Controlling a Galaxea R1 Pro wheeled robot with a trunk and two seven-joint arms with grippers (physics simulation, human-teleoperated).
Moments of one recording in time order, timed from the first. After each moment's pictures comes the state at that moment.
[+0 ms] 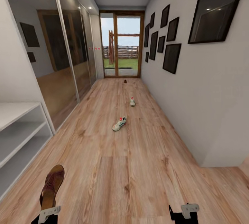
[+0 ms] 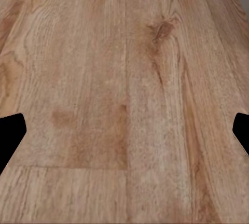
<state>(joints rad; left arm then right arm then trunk) -0.31 0.17 0.14 -0.25 0.10 -0.43 -0.04 -0.36 -0.09 0.05 -0.16 0.05 -0.57 -0.05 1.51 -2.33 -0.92</state>
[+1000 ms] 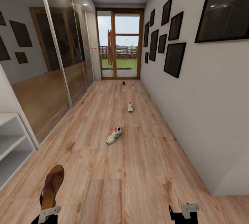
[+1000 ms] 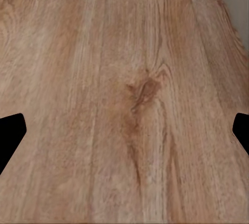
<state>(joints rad) -0.31 0.17 0.14 -0.25 0.10 -0.43 -0.04 -0.36 -0.09 0.05 -0.16 0.05 -0.57 -0.05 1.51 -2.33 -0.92</state>
